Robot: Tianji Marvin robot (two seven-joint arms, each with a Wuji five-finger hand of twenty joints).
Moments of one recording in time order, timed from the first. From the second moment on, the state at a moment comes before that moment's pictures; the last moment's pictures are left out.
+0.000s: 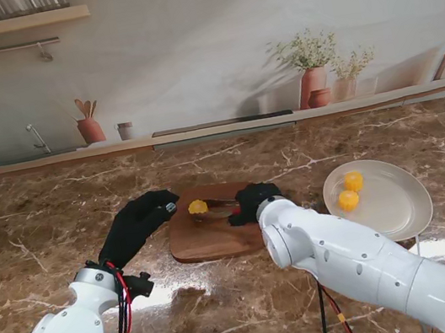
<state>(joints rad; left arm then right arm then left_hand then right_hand) 1.79 -1.16 -1.34 -1.91 0.10 -0.06 0.05 -0.98 -1.15 0.48 -1.27 -0.77 0.48 0.10 0.83 -0.20 0.09 -0.06 0.62 0.06 0.49 0.51 0.69 0.13 0.39 0.50 0.56 0.28 0.51 0.77 0.15 0.20 1.01 0.85 0.23 -0.35 0.77 -0.14 0.70 0.09 0.42 0.37 1.13 -0.03 0.68 0.84 1.28 -0.22 1.47 0.83 1.20 -0.15 1.68 0.66</state>
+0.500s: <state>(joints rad) 1.79 -1.16 -1.32 -1.89 0.09 -0.09 0.08 -1.30 -1.09 0.93 -1.58 -1.06 0.47 0.23 0.83 -0.20 0.09 -0.06 0.62 0.06 0.49 0.51 0.69 0.13 0.39 0.50 0.56 0.28 0.50 0.77 0.15 0.20 1.00 0.85 0.21 -0.37 0.82 -0.15 0.73 0.08 0.44 0.37 1.13 -0.03 0.66 0.83 1.28 -0.21 1.47 0.83 1.20 -0.14 1.68 0.66</state>
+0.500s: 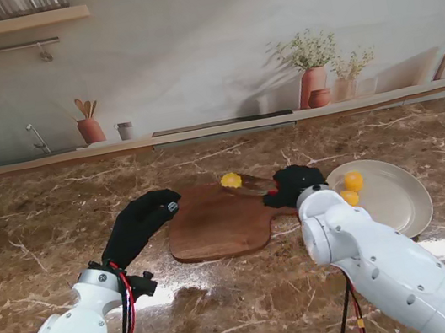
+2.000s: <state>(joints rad) 1.79 -1.16 -1.32 -1.85 0.10 -0.13 0.07 -1.67 -1.04 1.48 -1.67 -1.19 0.76 0.43 0.83 -0.20 0.09 -0.06 0.62 0.06 0.49 0.51 0.69 0.13 0.39 0.50 0.56 0.28 0.50 0.77 0.14 0.20 1.00 0.85 0.26 -0.43 0.72 -0.14 0.67 0.15 0.37 0.35 1.09 -0.03 0.67 0.83 1.28 -0.22 1.46 0.84 1.20 -0.16 1.68 0.66</state>
